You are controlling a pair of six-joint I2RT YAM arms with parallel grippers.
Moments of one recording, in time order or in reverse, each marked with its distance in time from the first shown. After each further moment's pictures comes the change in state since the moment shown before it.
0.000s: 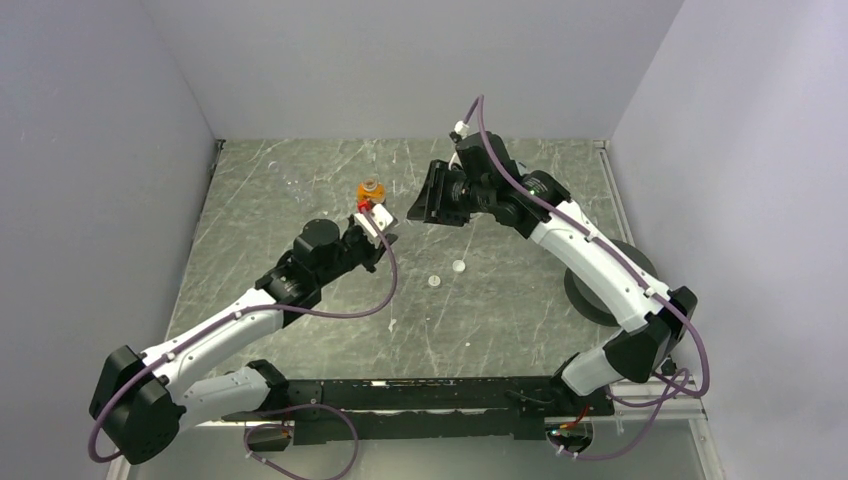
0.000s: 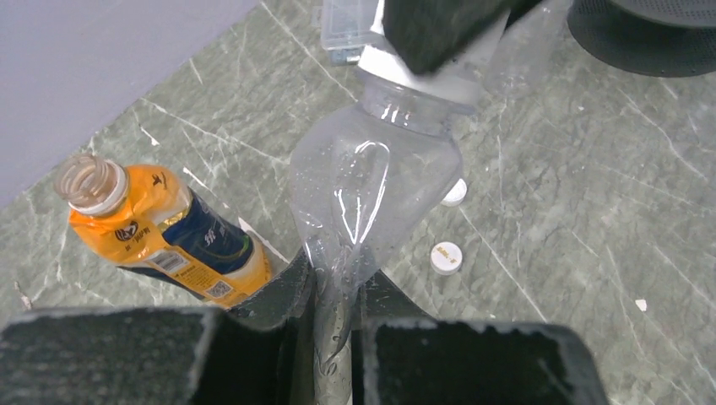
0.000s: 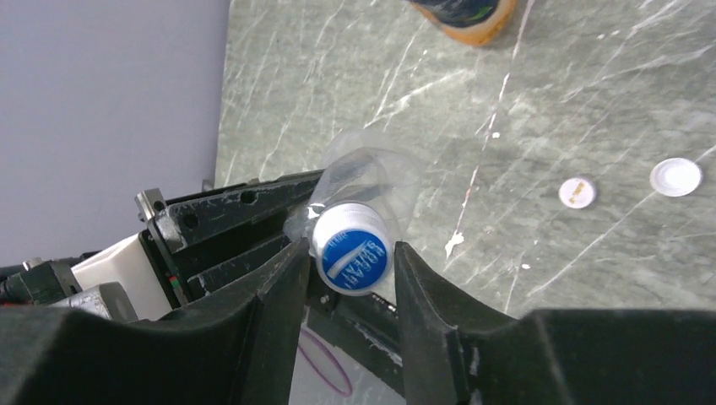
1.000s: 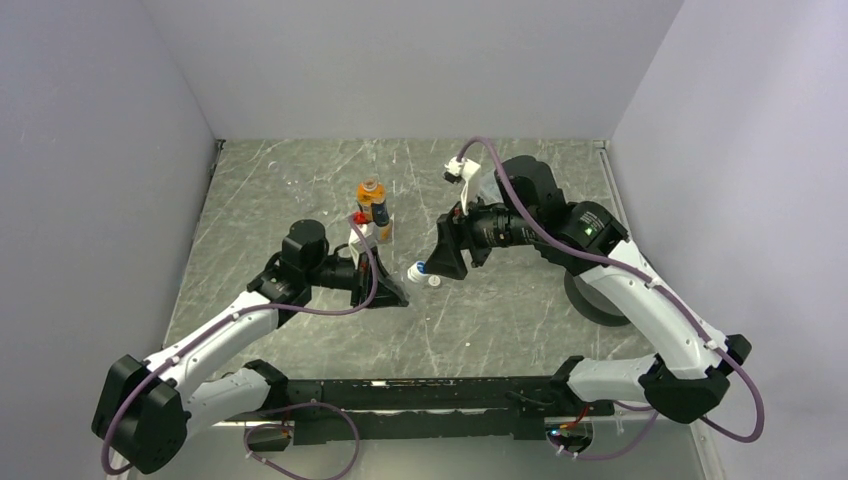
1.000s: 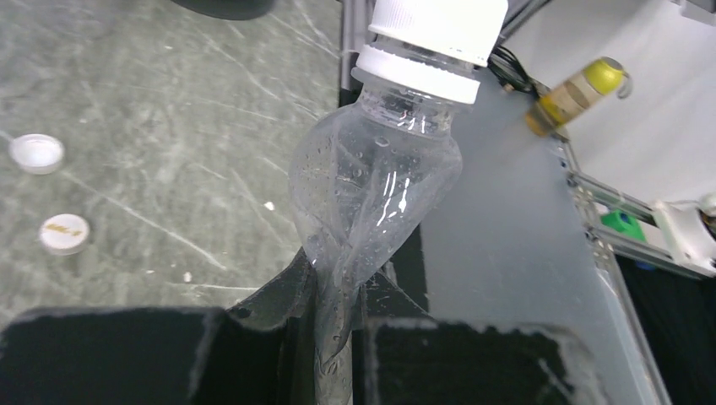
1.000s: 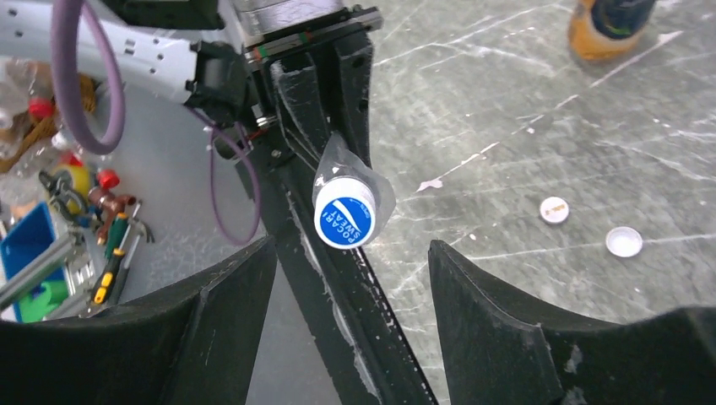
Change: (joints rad) left arm 0.142 -0.024 -0.085 -0.006 0.921 -0.407; right arm 0.060 -0.264 -0.085 -0.105 -0.278 -0.588
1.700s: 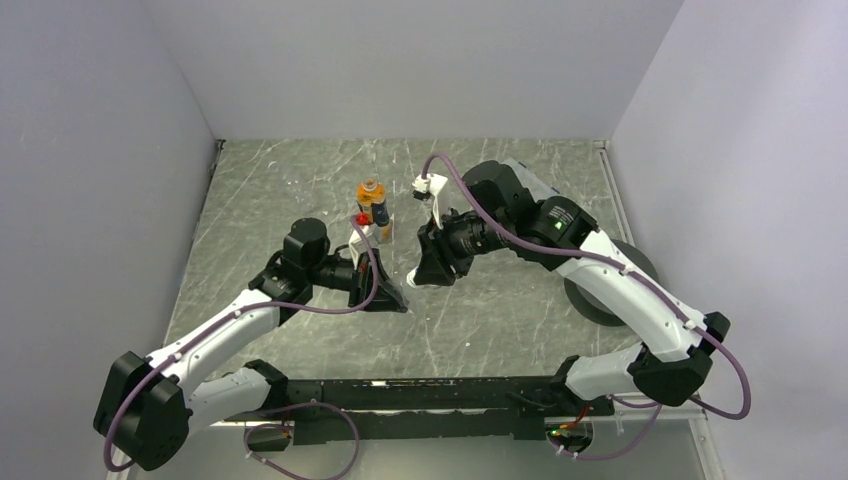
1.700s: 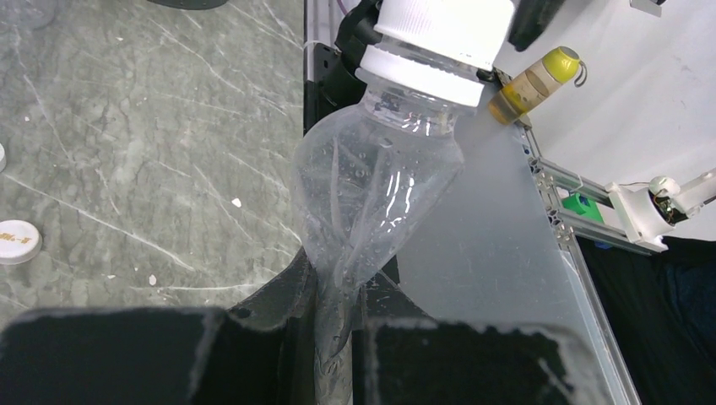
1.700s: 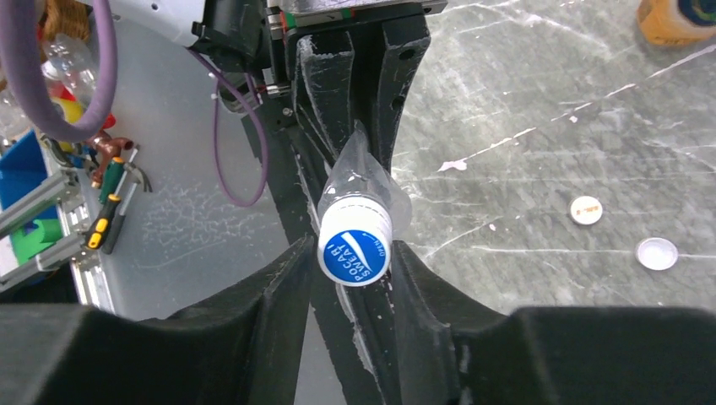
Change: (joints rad) left arm 0.002 0.021 0.003 0.003 0.120 -0.039; right arm 0.100 0.101 0.042 -0.062 -0.047 -0.075
